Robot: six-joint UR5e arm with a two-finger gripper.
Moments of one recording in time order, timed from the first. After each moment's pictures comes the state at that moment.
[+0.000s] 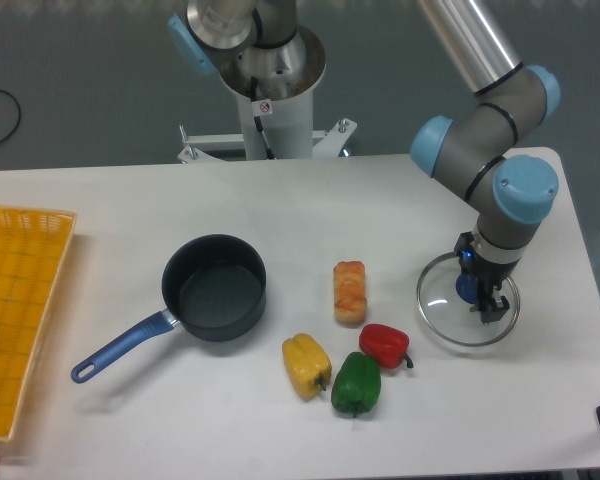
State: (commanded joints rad) arm 2.81 -2.14 -1.58 -0.94 1.52 2.12
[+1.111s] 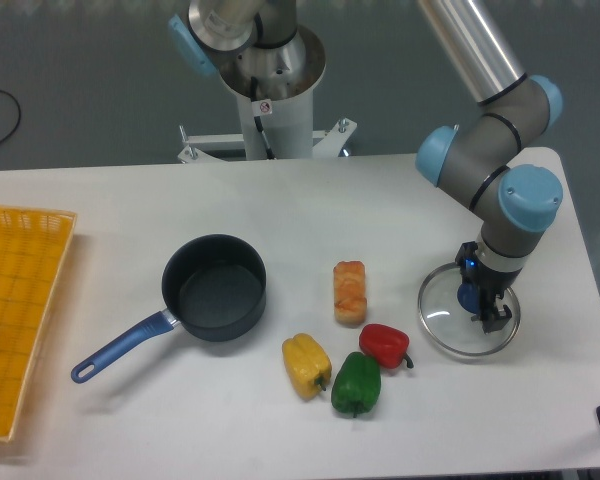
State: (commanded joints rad) arm 2.81 -2.17 -1.56 -0.92 1.48 2.12
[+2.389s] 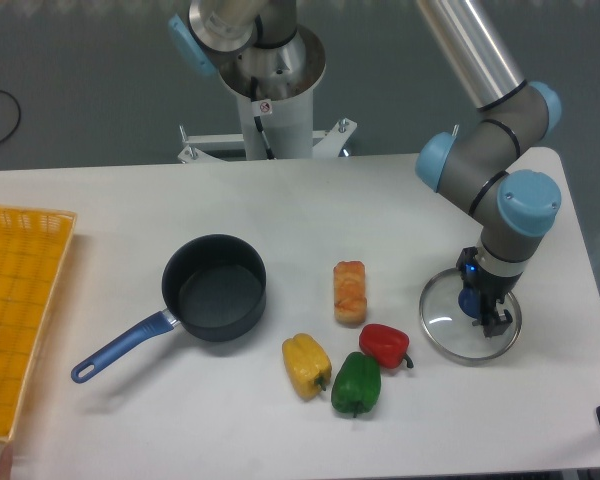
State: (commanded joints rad) arm 2.81 -2.18 -1.56 -0.89 1.48 2.12
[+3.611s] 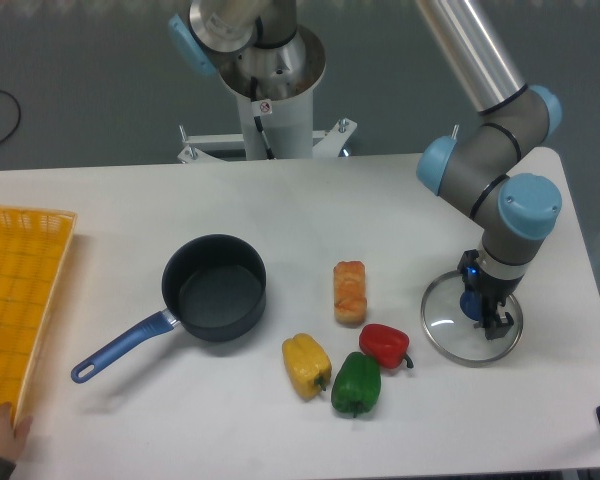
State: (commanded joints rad) arm 2.81 -2.20 -1.56 -0.87 1.48 2.12
